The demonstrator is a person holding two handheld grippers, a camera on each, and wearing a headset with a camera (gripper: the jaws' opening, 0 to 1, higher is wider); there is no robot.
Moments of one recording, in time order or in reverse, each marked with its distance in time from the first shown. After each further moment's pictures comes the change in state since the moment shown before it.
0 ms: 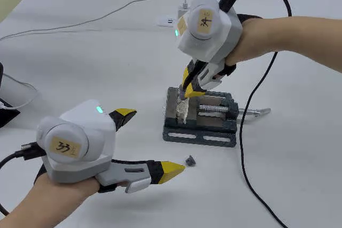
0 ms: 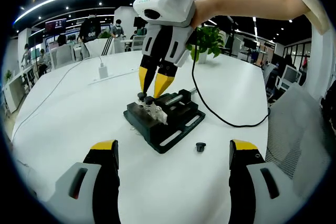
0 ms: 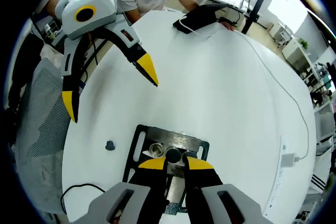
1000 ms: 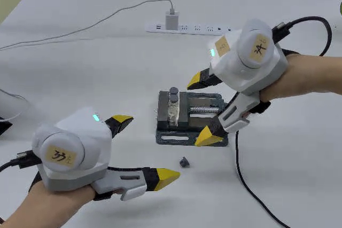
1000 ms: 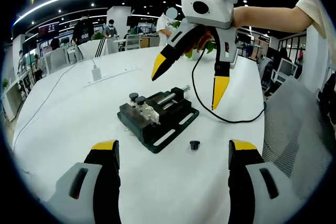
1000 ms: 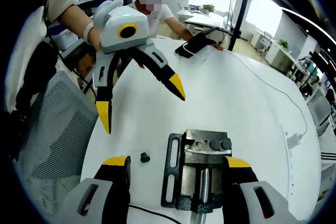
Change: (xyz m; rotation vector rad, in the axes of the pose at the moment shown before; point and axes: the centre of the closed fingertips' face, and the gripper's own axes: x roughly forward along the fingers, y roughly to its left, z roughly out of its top) left arm -0.001 -0.013 -0.001 0.049 0.028 -0.036; right arm -0.021 0.058 -0.010 0.131 -0.247 -0.064
